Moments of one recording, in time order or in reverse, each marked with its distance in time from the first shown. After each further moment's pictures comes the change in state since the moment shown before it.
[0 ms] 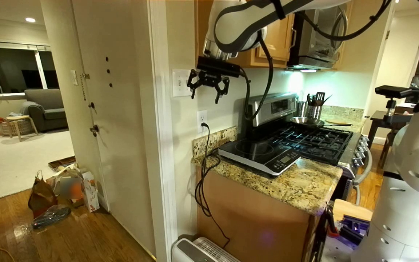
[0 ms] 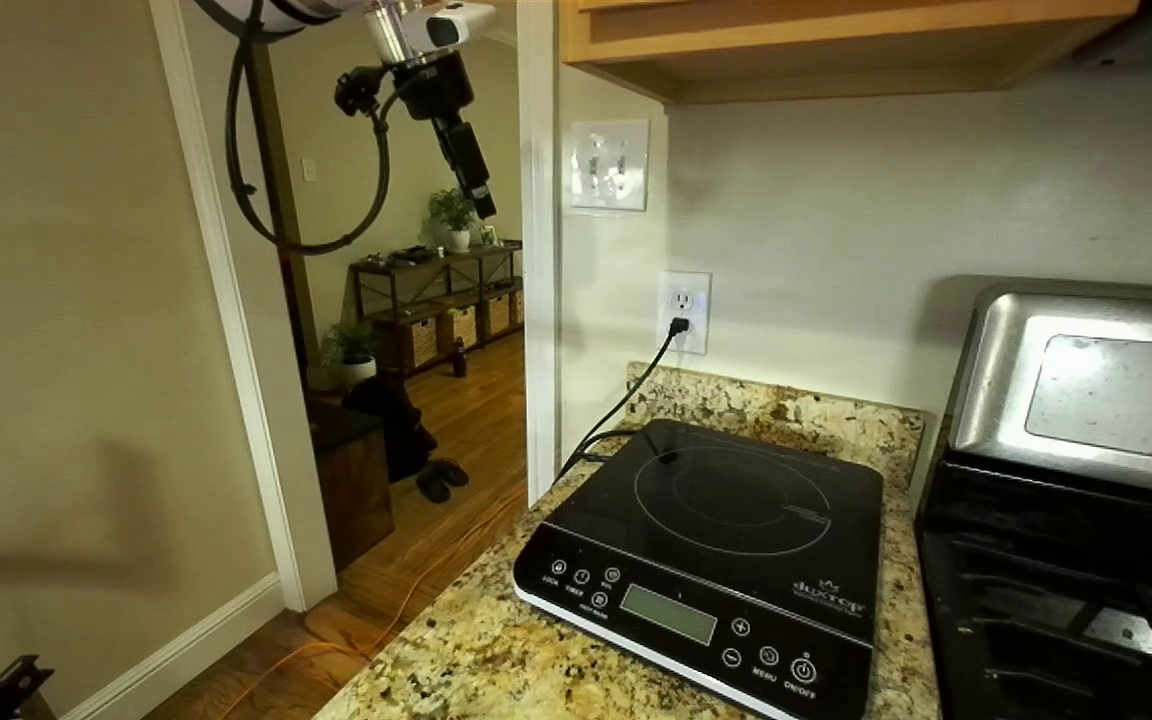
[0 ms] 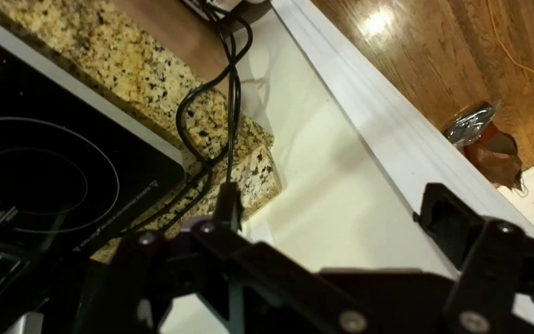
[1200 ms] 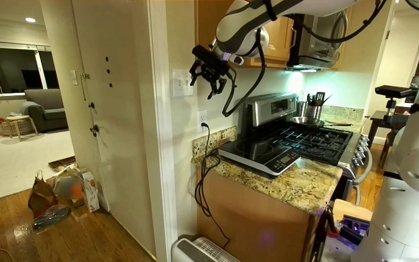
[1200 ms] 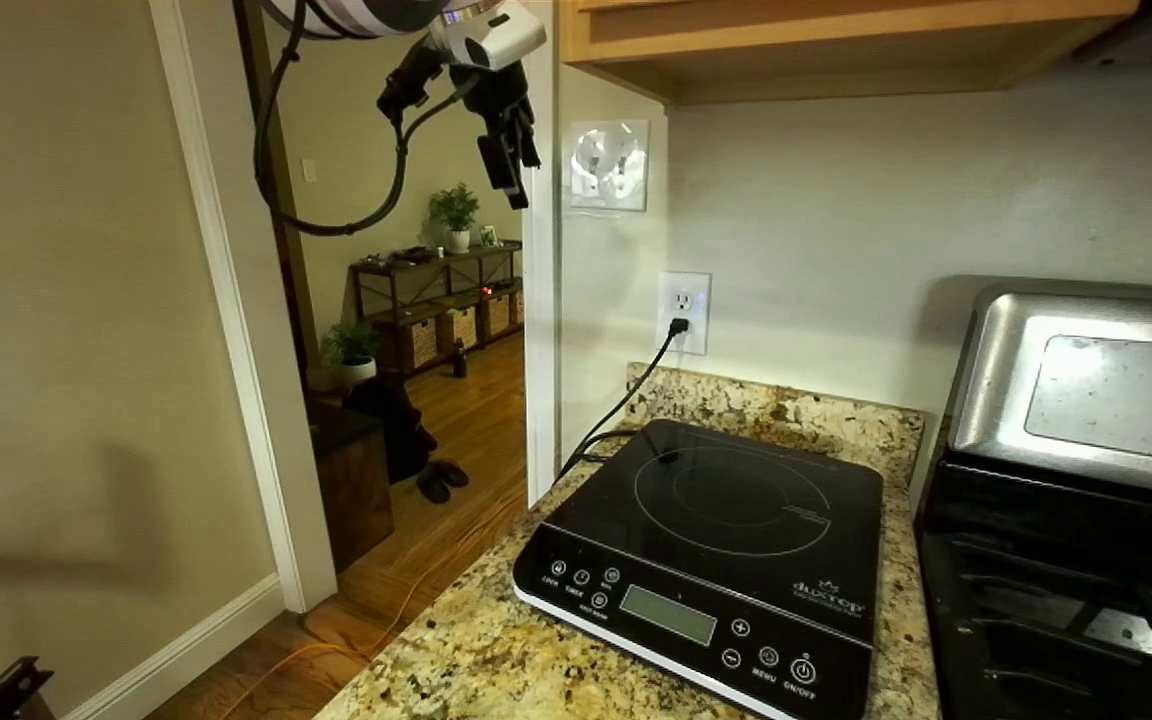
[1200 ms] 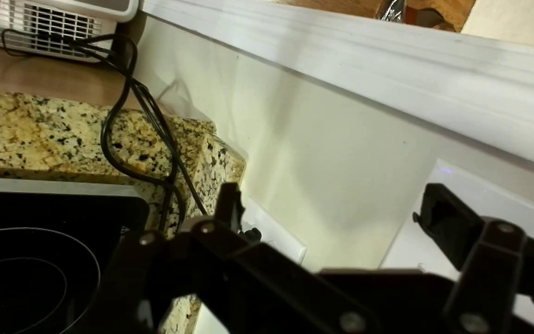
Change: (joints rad) arm -0.009 0.052 -0.085 0.012 0.250 0.258 0.227
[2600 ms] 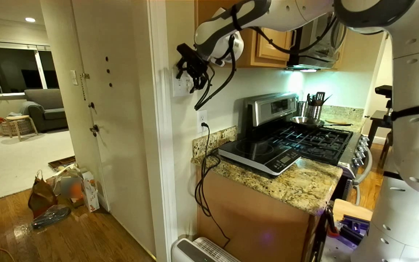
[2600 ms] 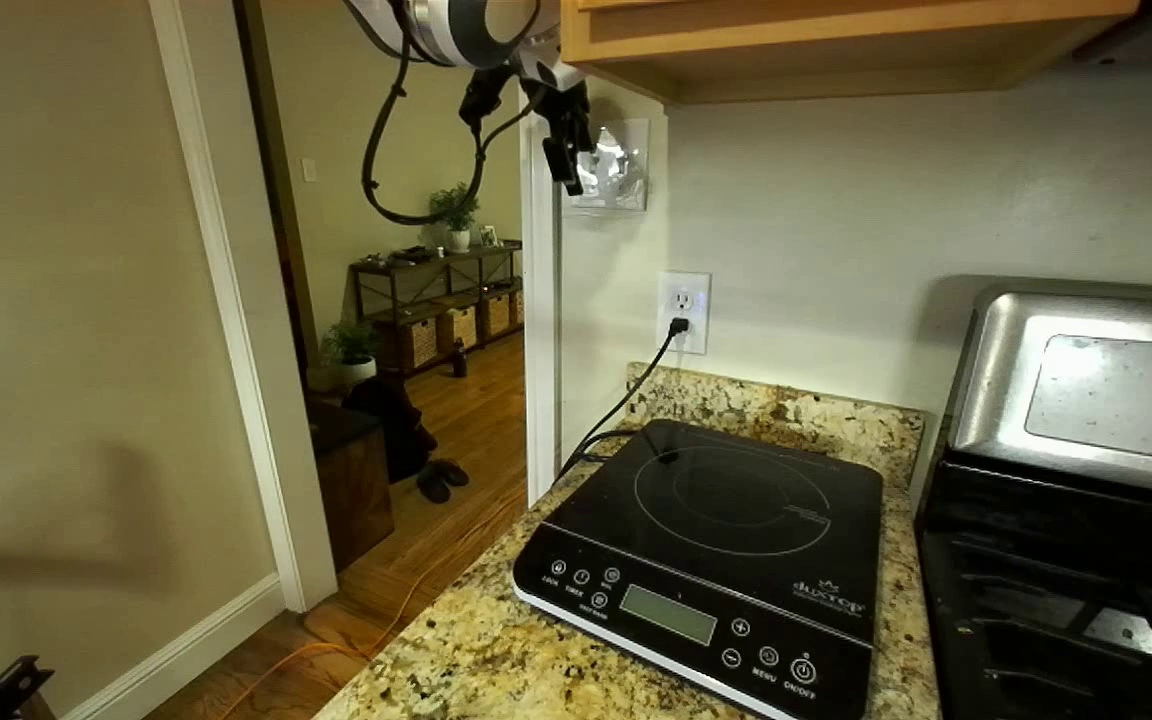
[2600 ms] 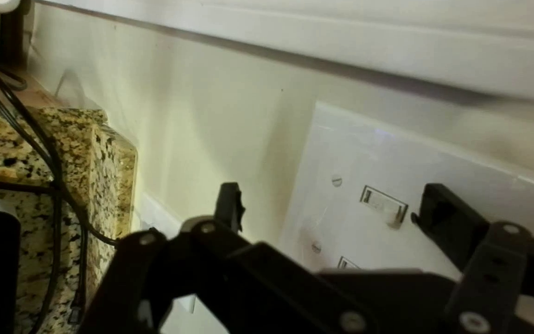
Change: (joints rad) arm 0.000 0.312 -0.026 0.372 0.112 0.060 -0.004
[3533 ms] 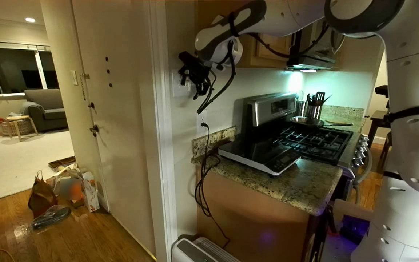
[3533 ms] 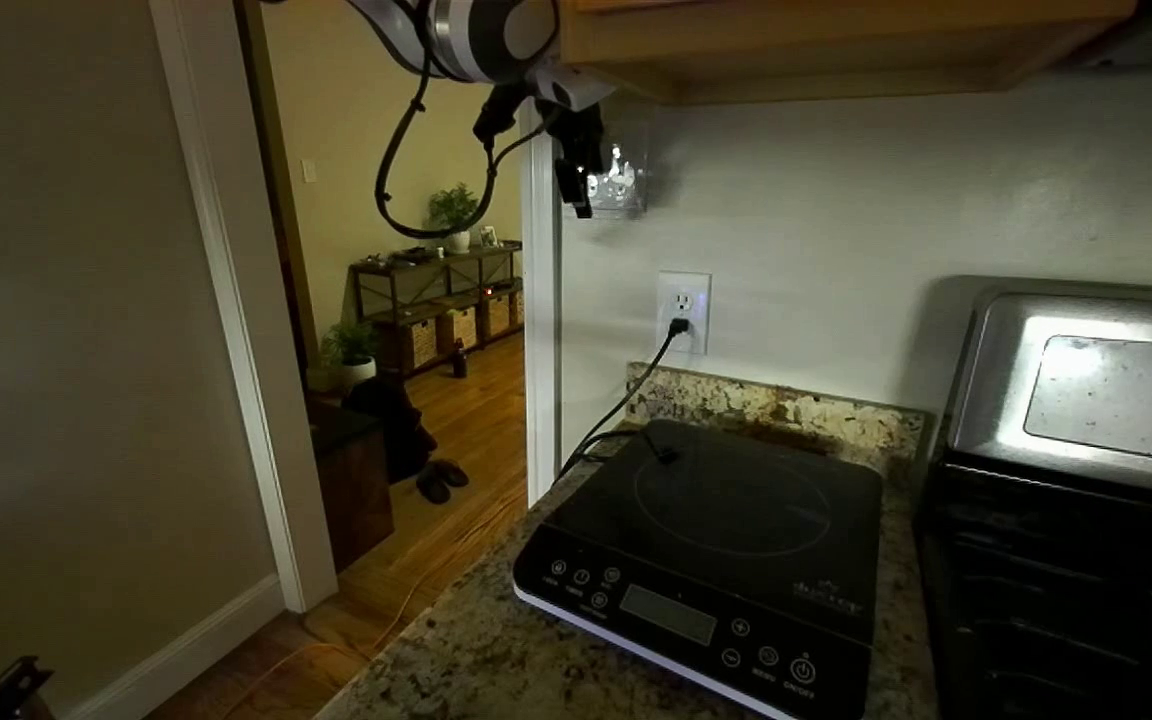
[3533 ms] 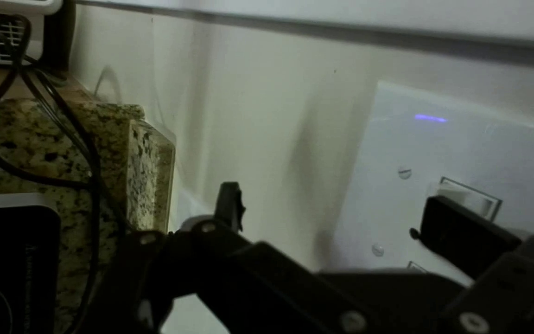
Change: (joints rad) arm 0.005 0.046 -0.036 0.033 0.001 -0.078 0.009
